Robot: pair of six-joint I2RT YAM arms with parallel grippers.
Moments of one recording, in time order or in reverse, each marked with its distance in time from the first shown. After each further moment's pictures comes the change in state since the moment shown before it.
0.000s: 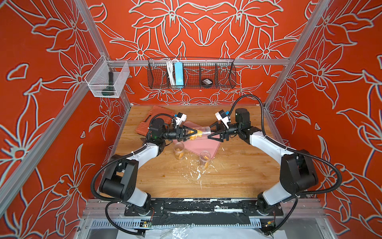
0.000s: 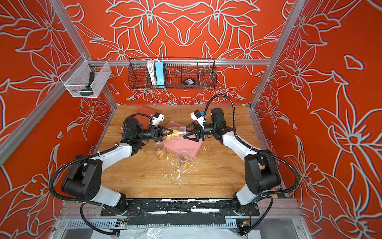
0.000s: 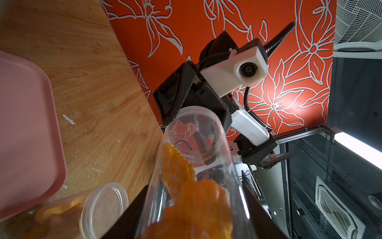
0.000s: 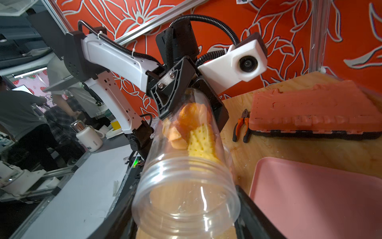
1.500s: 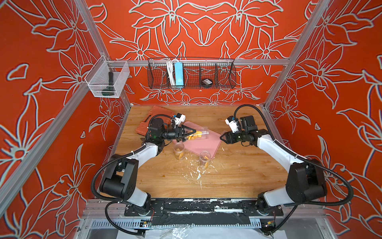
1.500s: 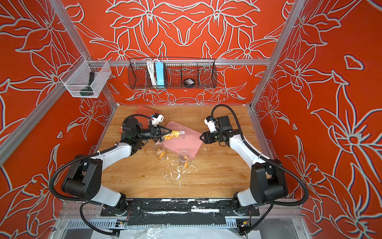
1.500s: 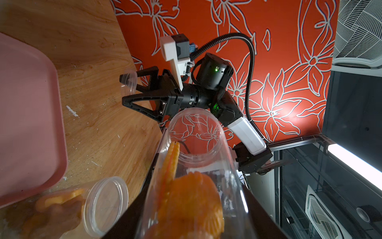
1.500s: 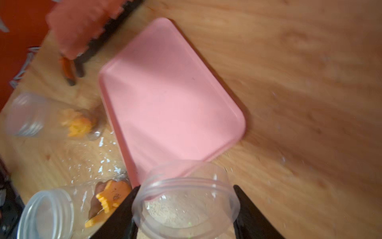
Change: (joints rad) left arm 0.016 0.006 0.000 -0.041 0.007 -0.034; right arm -0.085 -0.080 -0.009 -0.612 1.003 0.154
